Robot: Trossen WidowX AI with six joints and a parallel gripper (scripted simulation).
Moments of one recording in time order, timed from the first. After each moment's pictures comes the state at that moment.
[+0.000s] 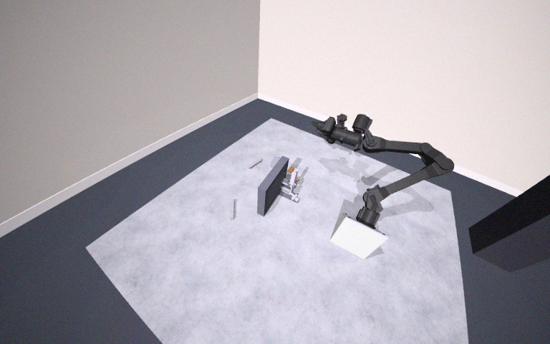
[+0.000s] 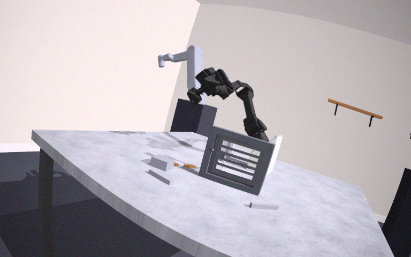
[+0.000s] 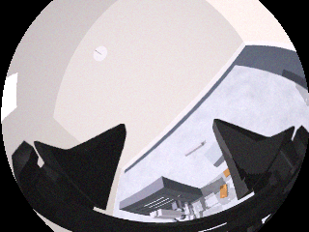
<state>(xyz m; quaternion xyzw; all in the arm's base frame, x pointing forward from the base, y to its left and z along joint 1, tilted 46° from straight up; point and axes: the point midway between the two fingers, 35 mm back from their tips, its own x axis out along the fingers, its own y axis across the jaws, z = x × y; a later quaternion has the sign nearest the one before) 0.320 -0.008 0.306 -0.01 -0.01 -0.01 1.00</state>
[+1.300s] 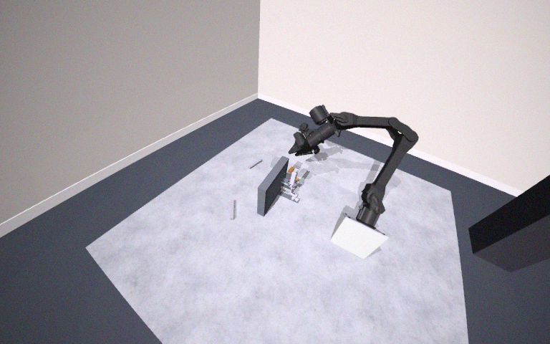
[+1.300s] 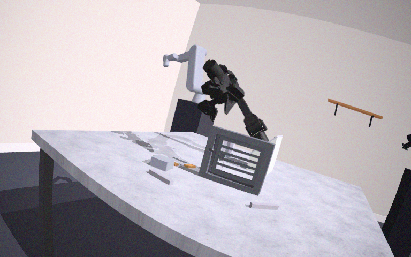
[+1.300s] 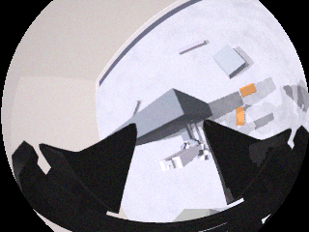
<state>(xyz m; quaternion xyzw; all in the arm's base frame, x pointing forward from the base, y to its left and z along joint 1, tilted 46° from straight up) 0.364 0.027 0.172 -0.03 0.43 -0.11 0.90</state>
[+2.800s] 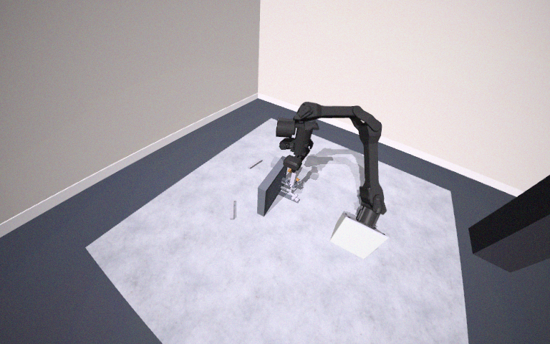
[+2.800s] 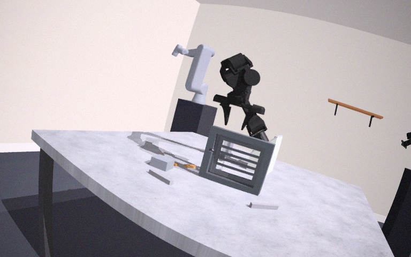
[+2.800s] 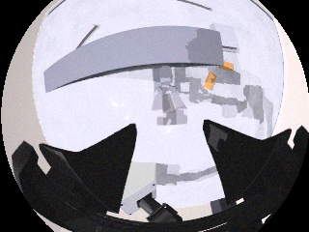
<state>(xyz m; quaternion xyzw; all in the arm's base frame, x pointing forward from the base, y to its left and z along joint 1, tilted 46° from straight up) 0.337 0.057 0.118 -0.32 0.64 -0.23 0.66</state>
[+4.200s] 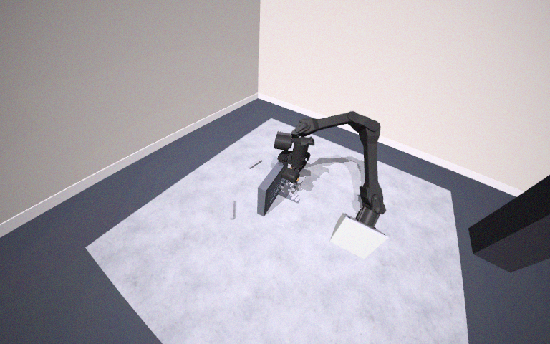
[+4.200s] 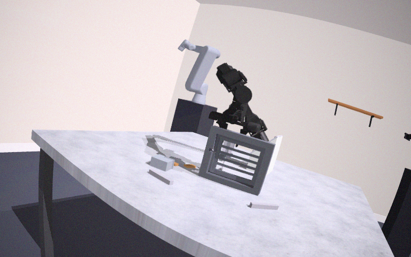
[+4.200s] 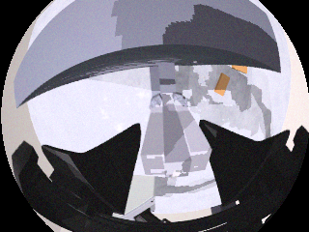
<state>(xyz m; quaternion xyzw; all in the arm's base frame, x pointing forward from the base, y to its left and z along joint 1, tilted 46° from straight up) 0.340 0.011 0.075 -0.32 0.64 -0.23 0.66</state>
